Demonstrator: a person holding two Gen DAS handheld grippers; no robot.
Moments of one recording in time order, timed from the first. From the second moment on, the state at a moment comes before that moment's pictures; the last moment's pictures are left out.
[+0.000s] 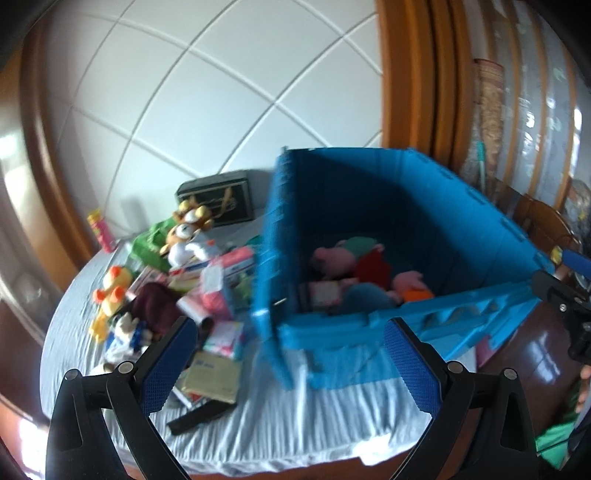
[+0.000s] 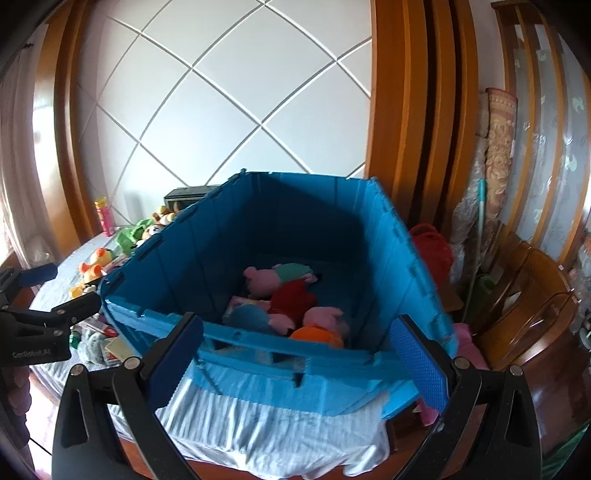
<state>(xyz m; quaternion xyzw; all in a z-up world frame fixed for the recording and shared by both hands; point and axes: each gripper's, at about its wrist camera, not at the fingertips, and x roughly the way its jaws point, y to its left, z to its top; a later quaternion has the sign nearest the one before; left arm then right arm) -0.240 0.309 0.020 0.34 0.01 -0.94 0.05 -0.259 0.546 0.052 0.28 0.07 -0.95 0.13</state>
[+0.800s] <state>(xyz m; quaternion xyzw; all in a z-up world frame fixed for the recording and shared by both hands) -0.112 -0.089 -0.104 0.41 0.08 -0.88 0.20 -0.176 0.232 0.003 0.25 0.03 -0.94 0.22</state>
